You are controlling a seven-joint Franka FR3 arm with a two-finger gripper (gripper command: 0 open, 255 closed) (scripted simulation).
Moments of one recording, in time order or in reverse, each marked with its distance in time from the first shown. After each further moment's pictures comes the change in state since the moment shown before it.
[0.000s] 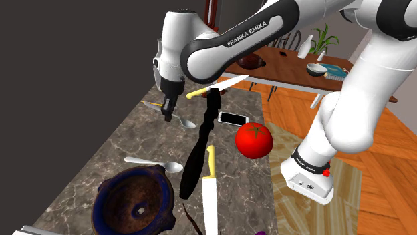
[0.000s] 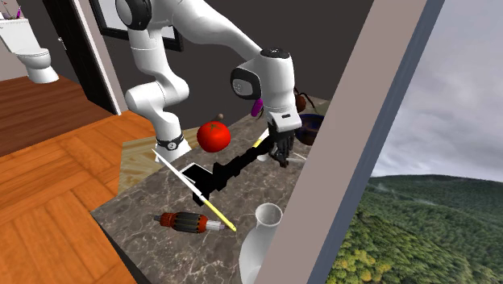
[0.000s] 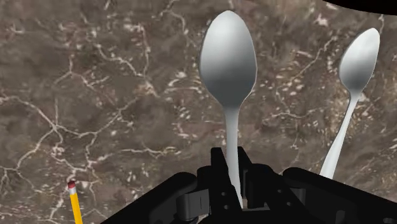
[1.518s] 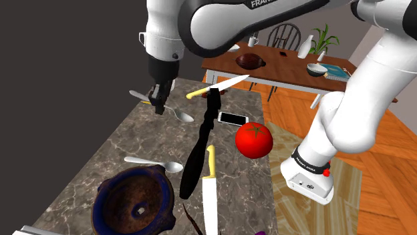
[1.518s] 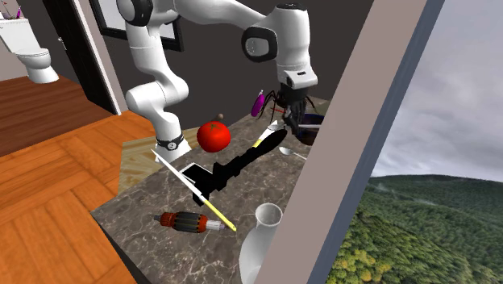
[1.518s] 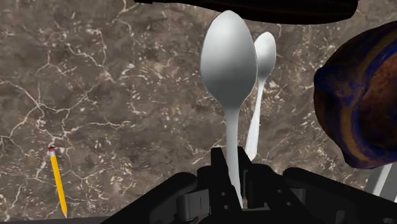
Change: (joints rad) arm 0.054 -0.074 0.060 0.150 -0.007 -0.215 0.131
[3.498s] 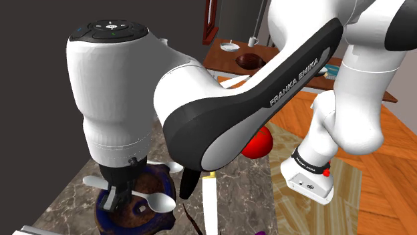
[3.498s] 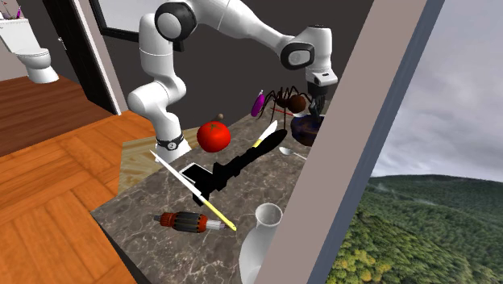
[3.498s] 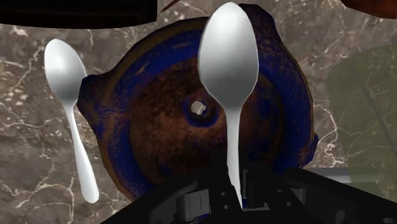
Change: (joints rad) arm 0.259 0.286 0.161 0.163 -0.229 0.099 0.516
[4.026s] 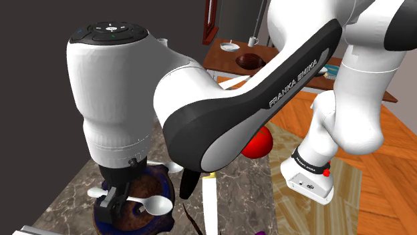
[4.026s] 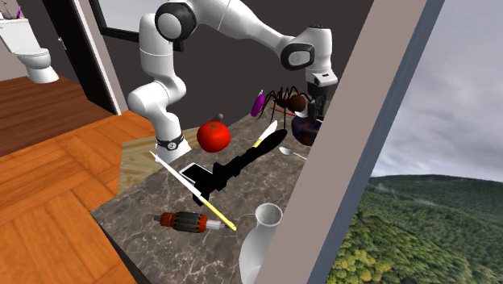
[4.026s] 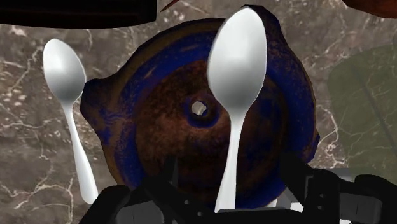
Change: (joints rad) arm 0.001 0.003 0.000 0.000 -0.002 0.002 0.001
